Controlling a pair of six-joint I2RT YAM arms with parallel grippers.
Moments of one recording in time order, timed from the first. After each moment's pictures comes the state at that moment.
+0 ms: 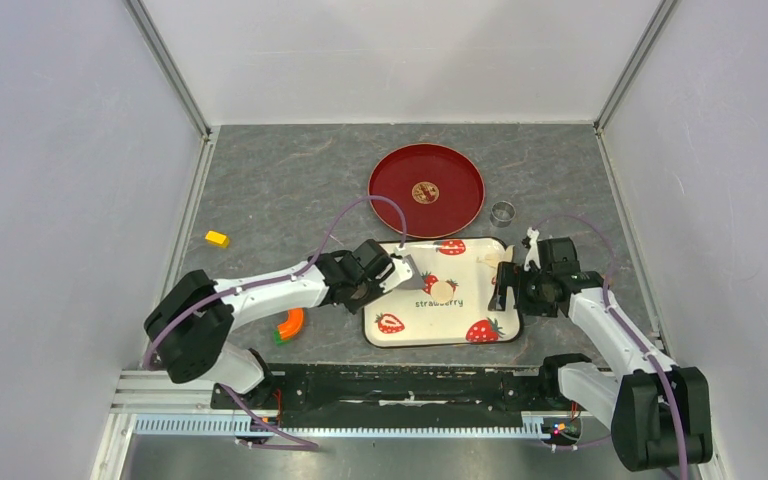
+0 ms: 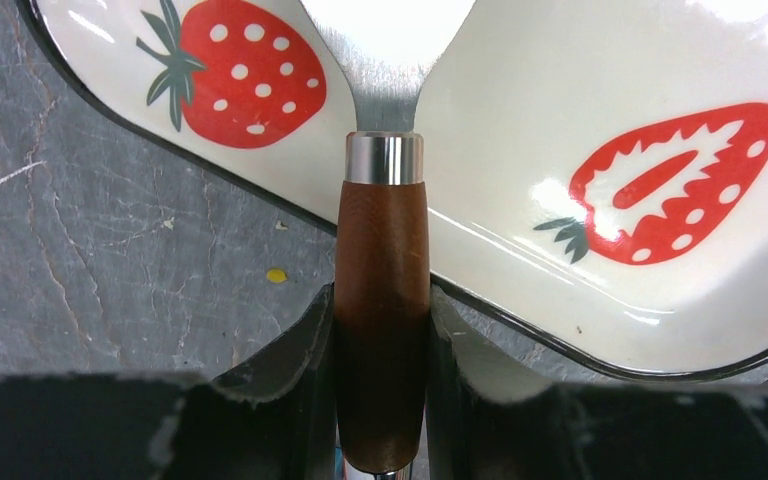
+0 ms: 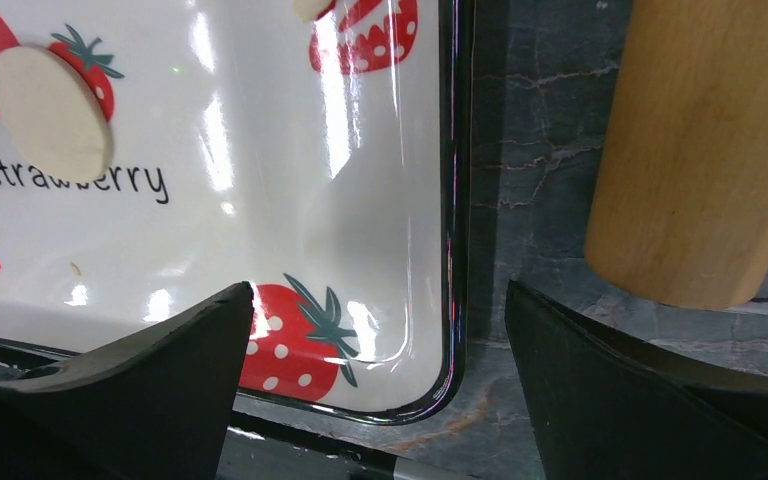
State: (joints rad) left arm -0.90 1.47 0.83 -0.50 -0.14 0.26; right arm 0.10 1.02 0.49 -0.60 -0.23 0.23
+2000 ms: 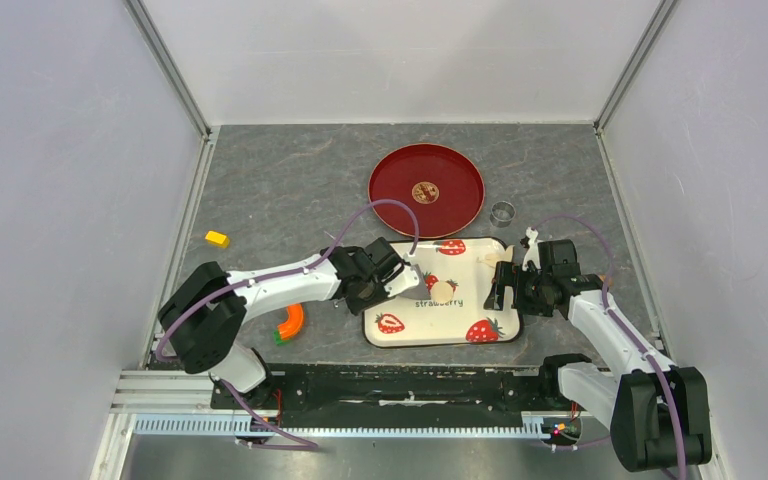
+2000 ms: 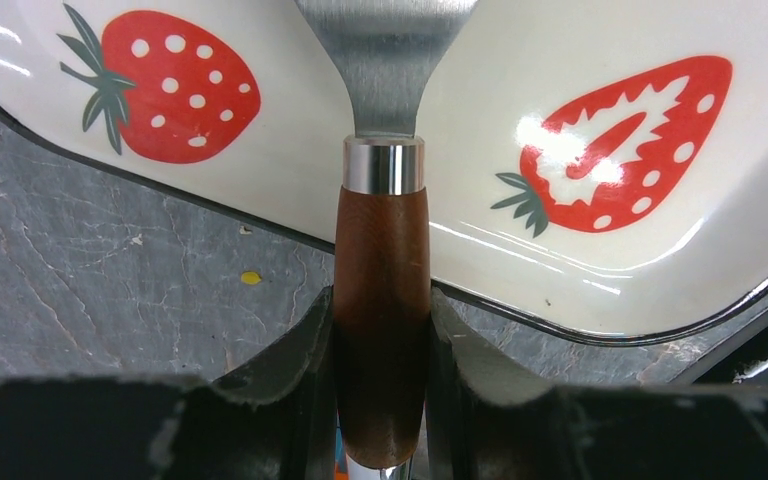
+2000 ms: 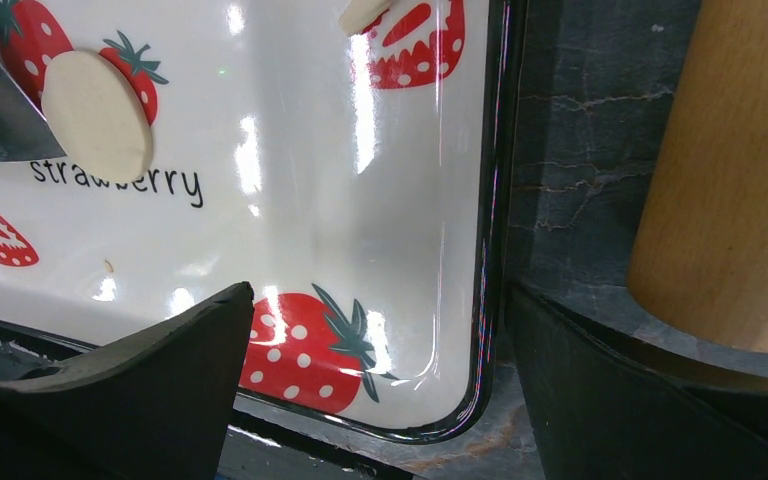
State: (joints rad) left arm -0.92 1.55 0.92 -0.63 -0.10 0.32; right arm 0.09 1.02 0.45 -0.54 -0.30 0.23
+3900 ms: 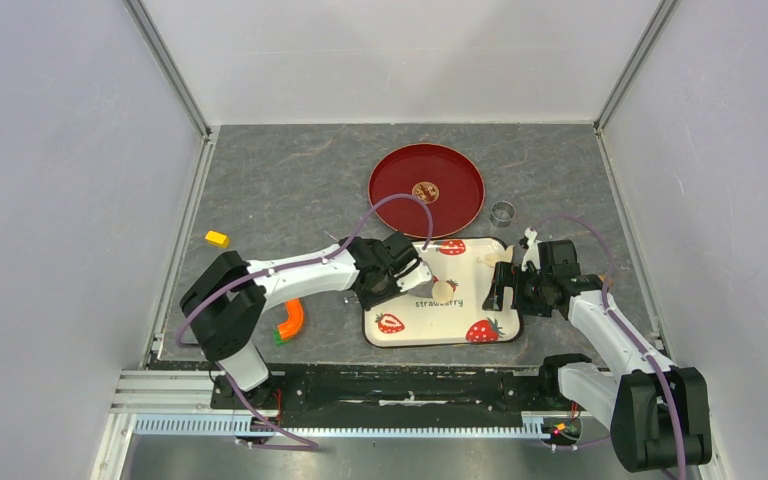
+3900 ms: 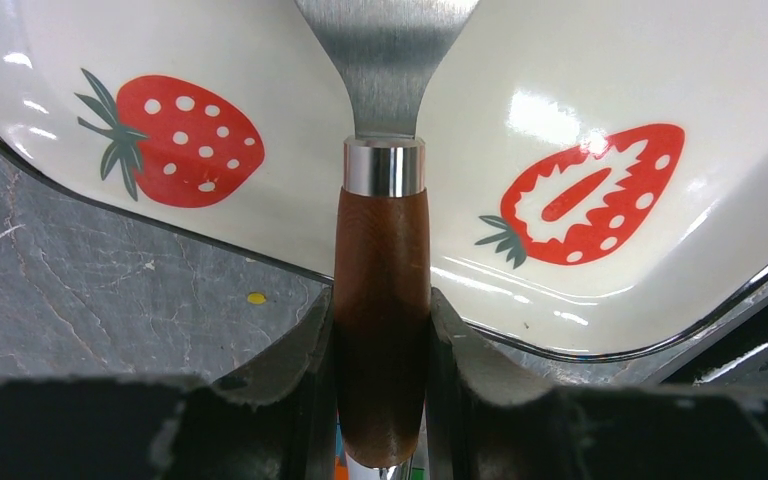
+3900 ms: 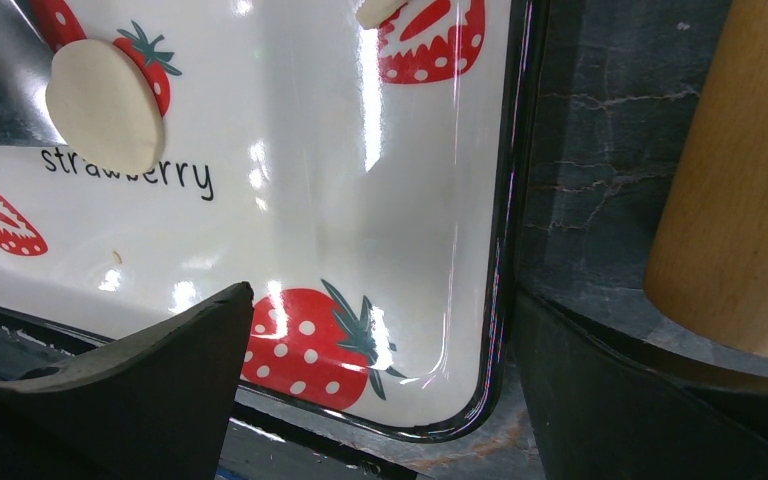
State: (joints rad) left arm -0.95 1.66 1.07 -0.72 -0.10 0.29; right arm 0.09 1.02 0.45 -0.54 -0.33 0.23
